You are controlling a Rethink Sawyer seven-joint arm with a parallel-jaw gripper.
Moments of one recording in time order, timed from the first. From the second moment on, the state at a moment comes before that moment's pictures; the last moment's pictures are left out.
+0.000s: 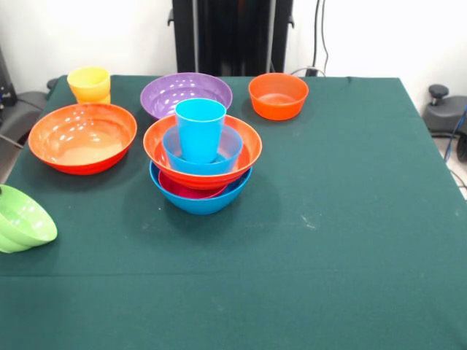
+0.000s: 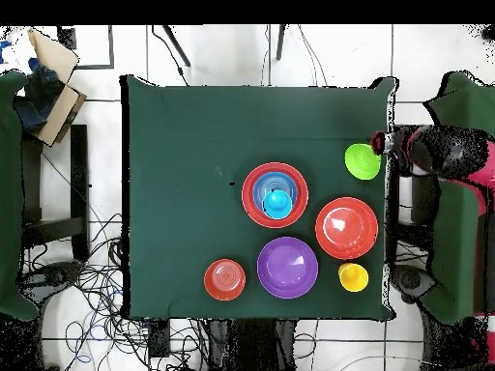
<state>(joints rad) -1.05 -0.35 0.79 1.12 -0.62 0.94 1.31</state>
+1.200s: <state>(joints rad) -1.03 -0.21 0.79 1.12 -0.71 0.82 1.31</state>
